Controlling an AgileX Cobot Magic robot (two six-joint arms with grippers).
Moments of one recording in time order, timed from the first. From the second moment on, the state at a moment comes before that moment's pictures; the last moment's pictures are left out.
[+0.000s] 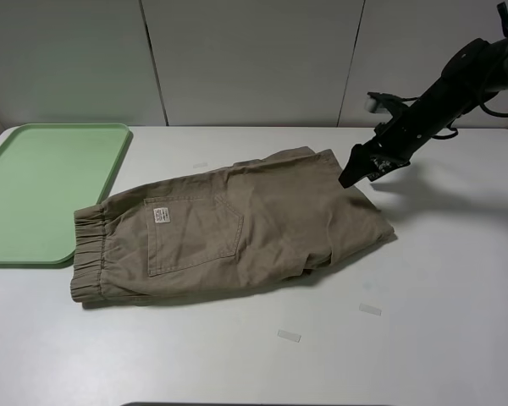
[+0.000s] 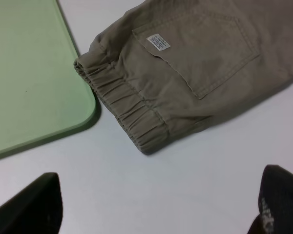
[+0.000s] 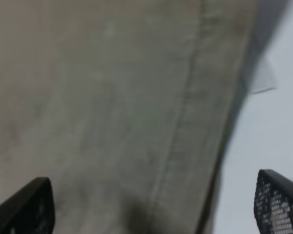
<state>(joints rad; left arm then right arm) -0.44 -0.01 -0.49 0.11 1.07 -0.08 0.01 2.23 -1.54 0.58 0.91 -0.87</state>
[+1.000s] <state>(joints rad) -0.44 -0.01 -0.49 0.11 1.07 -0.08 0.10 2.29 -1.55 0.62 0.88 -0.82</state>
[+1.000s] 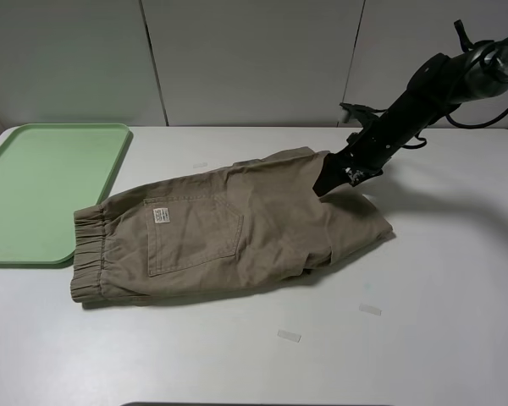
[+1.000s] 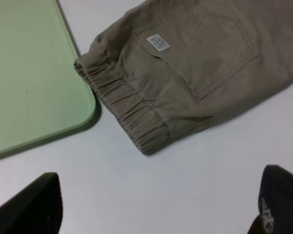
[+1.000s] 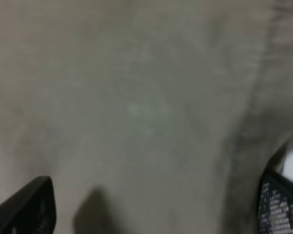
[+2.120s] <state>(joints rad) -0.44 -0.01 -0.49 0.11 1.07 -0.08 0.12 2.26 -1.55 0.17 0.87 -0.48</state>
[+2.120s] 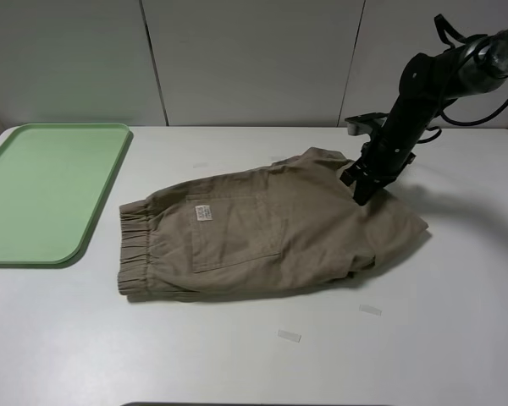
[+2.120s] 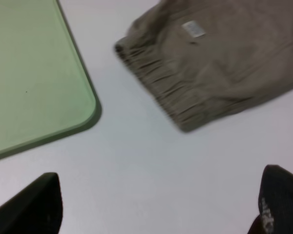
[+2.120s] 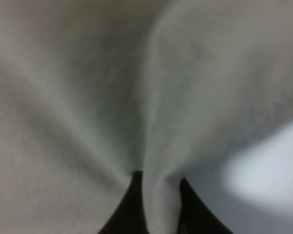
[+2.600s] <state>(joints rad) -0.44 -0.01 -0.49 0.11 1.07 -0.08 0.04 2.18 -1.55 -0.37 0.92 -0.15</state>
